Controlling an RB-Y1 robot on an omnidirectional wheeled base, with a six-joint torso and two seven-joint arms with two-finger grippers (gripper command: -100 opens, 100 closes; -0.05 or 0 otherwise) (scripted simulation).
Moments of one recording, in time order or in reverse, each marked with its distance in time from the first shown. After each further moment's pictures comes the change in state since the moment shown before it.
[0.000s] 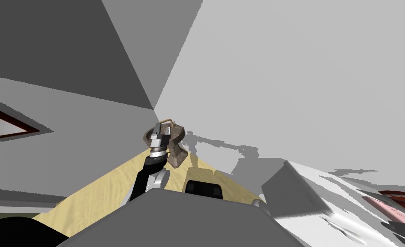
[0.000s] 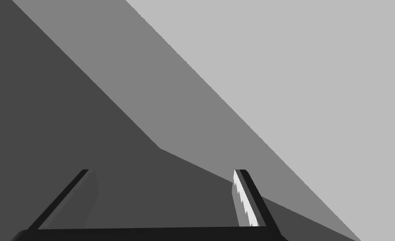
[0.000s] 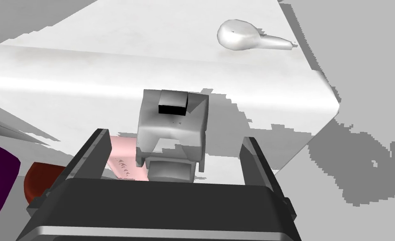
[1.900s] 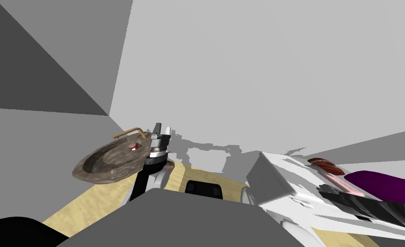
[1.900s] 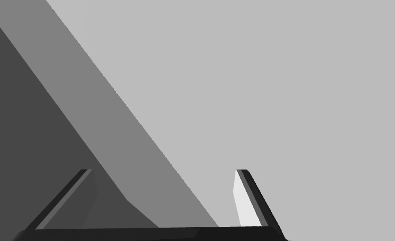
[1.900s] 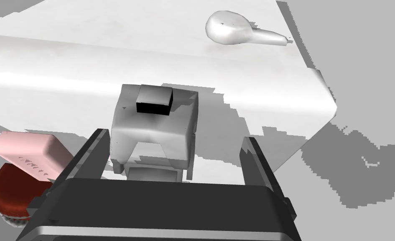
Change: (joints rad) left arm 0.000 0.000 0.000 0.000 0.000 0.000 0.000; right arm 0.221 -0.041 -0.252 -0.516 0.171 0.187 -0.144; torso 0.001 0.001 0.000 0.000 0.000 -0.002
